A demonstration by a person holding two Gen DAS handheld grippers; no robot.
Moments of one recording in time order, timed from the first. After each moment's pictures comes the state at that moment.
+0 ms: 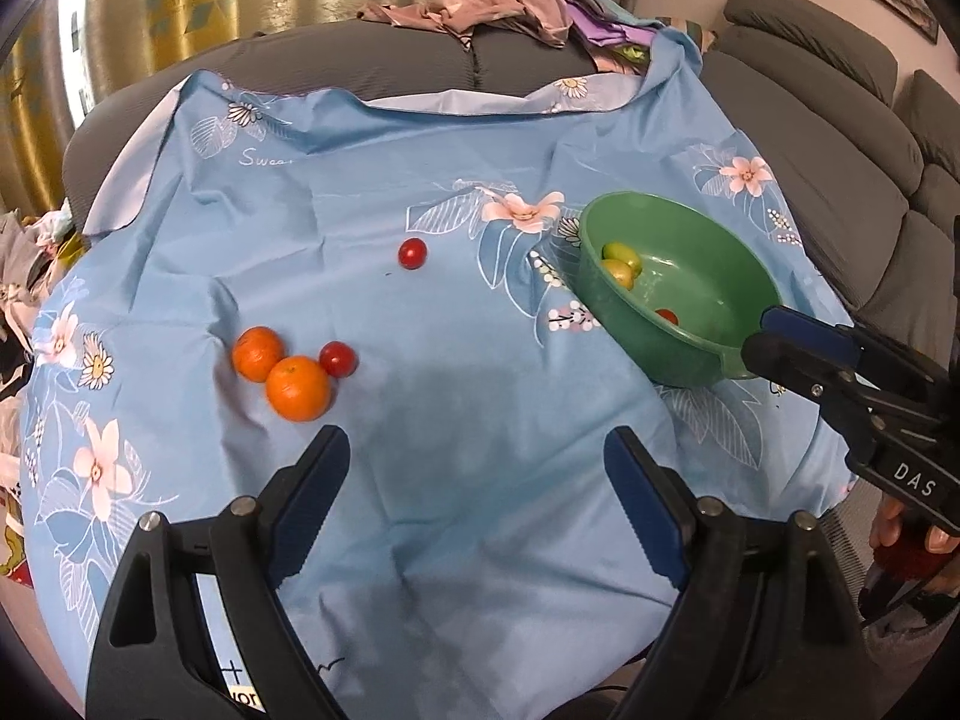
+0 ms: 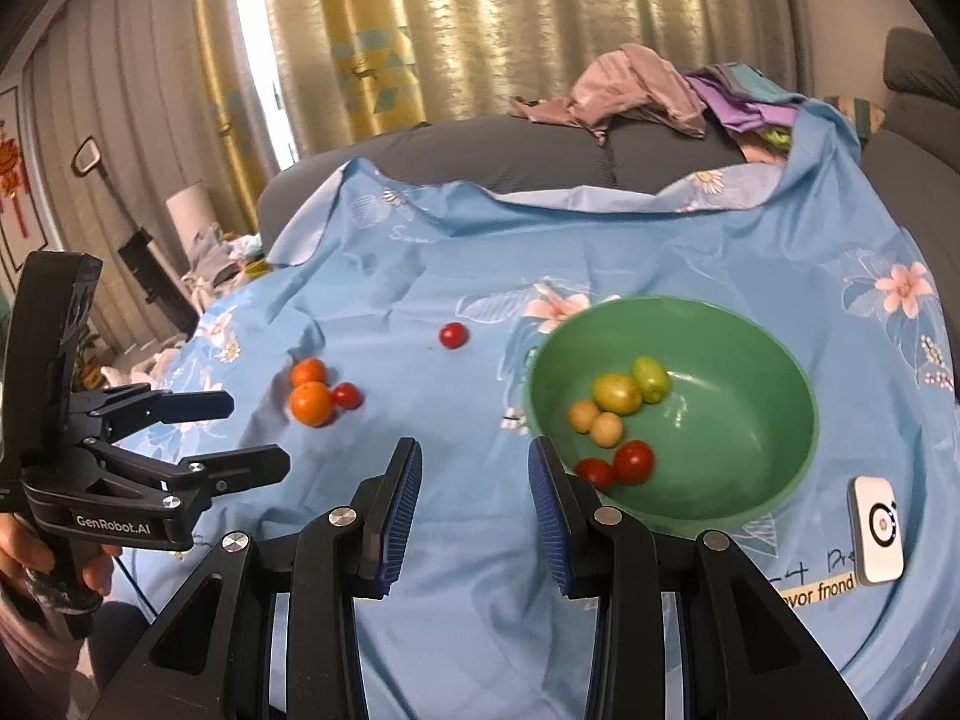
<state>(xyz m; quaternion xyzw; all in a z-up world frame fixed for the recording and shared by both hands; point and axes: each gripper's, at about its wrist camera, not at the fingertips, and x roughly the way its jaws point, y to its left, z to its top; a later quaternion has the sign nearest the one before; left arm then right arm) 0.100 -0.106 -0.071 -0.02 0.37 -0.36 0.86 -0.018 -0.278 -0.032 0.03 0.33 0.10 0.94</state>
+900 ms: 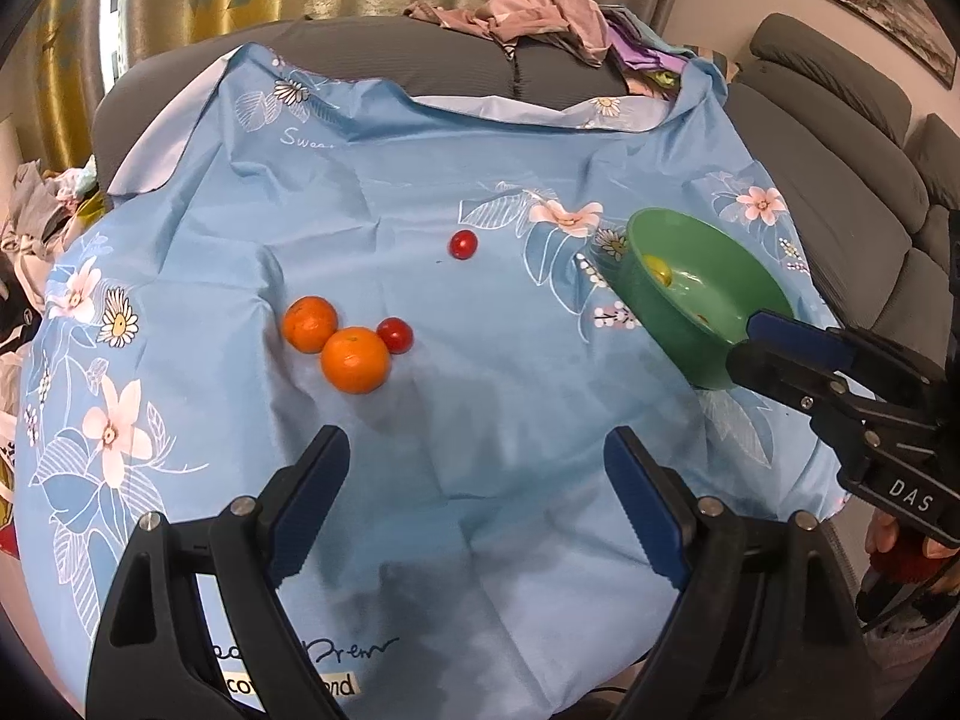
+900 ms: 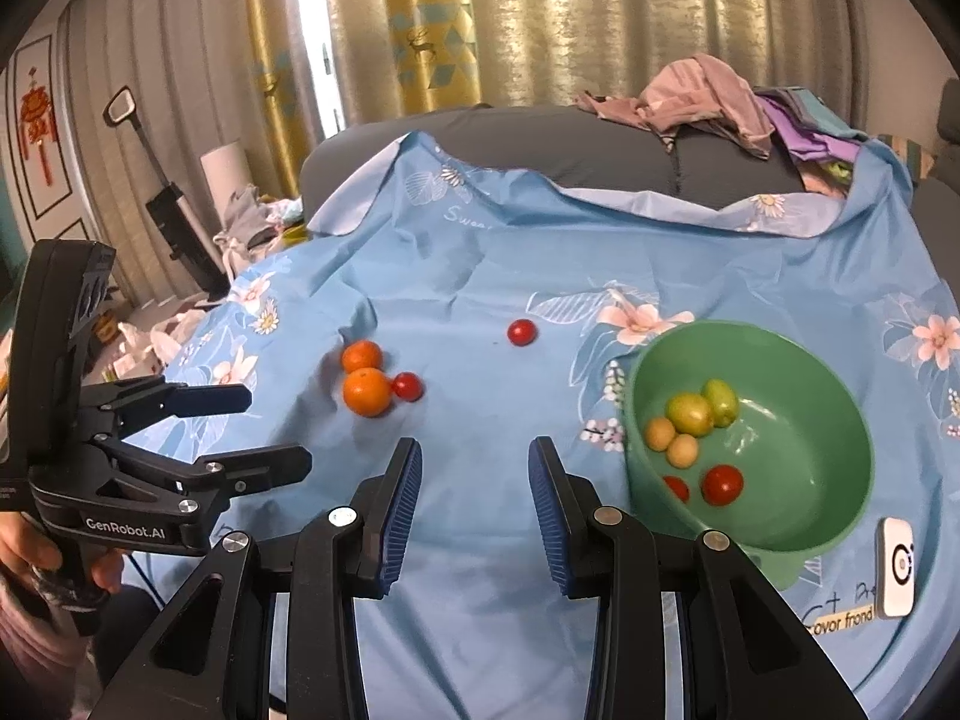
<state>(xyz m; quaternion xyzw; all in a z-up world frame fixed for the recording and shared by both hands) 0.109 -0.062 -0.092 -0.07 0.38 -0.35 0.86 -0.006 -0.221 -0.030 -0.02 0.34 0.13 0.93</state>
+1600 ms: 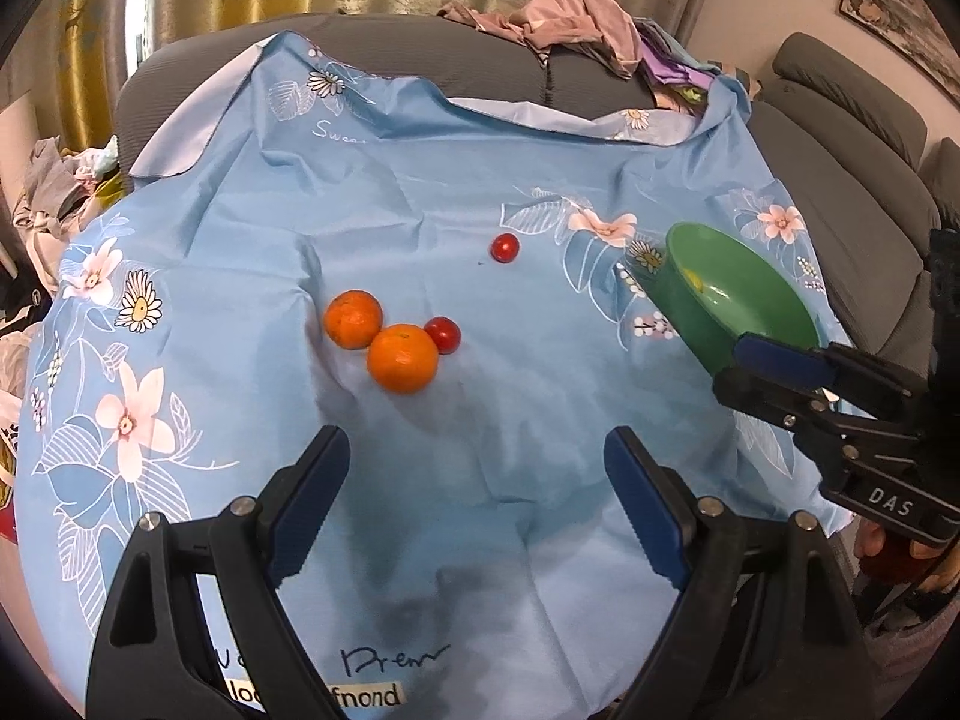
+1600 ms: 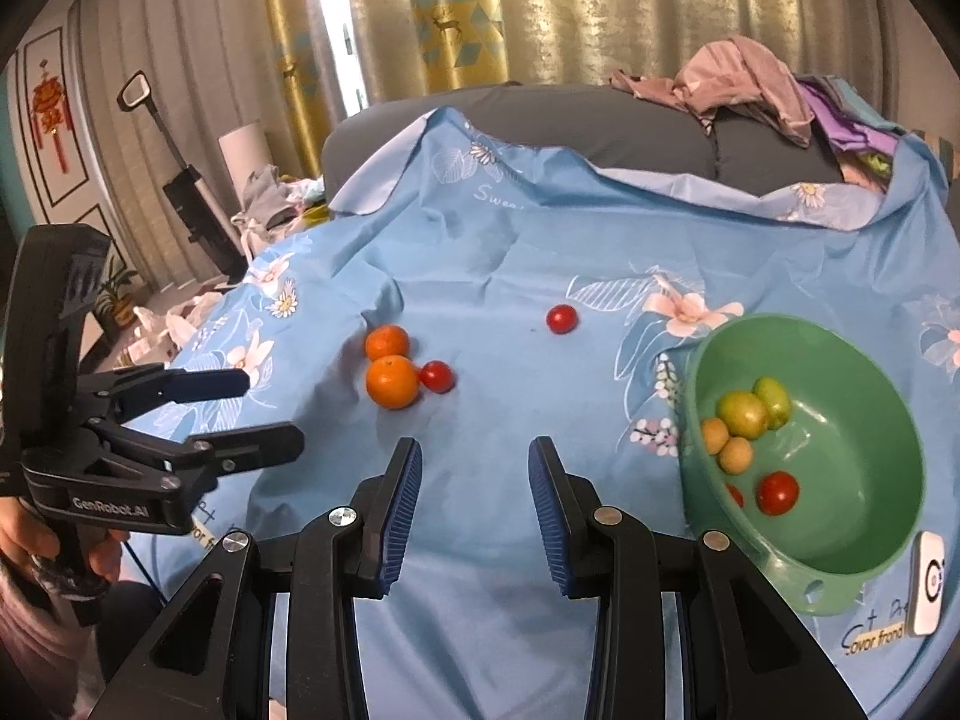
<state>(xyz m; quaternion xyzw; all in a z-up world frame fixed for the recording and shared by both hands) 0.122 -0.039 -0.107 -0.09 0.38 -0.33 0.86 0.013 -0.203 -0.048 -0.01 0.36 0.16 0.92</state>
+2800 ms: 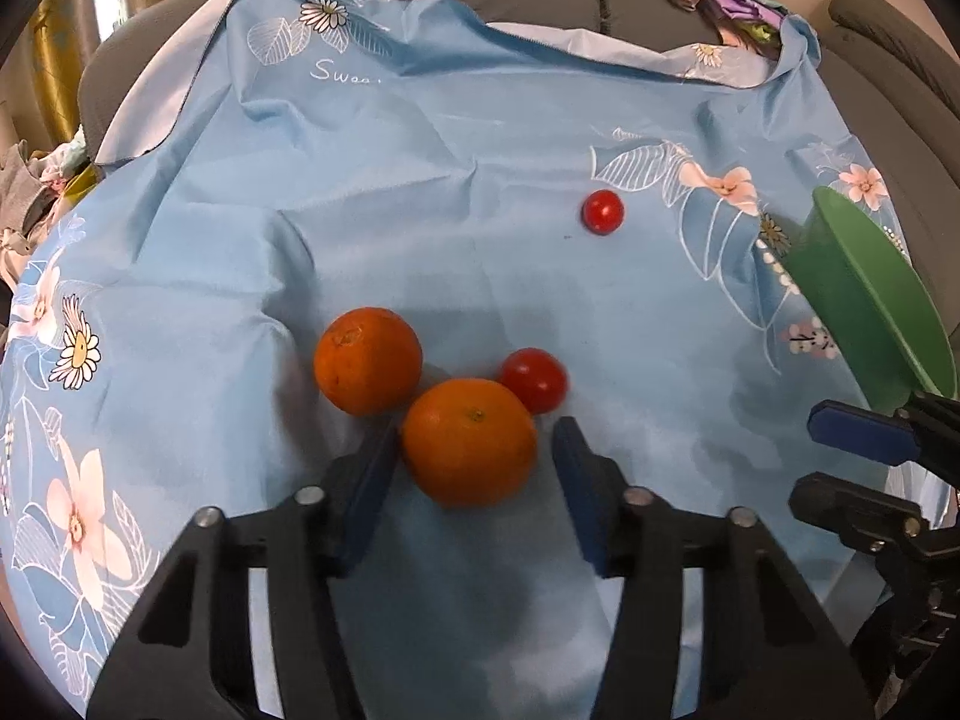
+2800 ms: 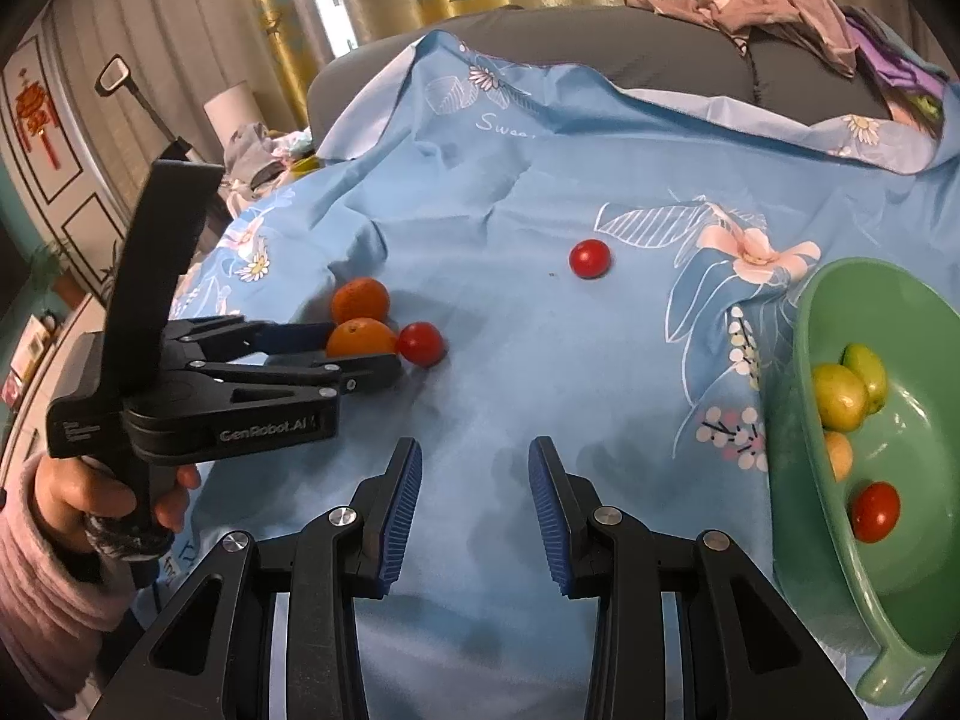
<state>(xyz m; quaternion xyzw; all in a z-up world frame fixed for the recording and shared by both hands) 0.224 -0.092 -0.168 -0.03 0.43 -0.30 0.85 0.075 -0.199 -0.101 0.00 0.42 0.18 0.89</state>
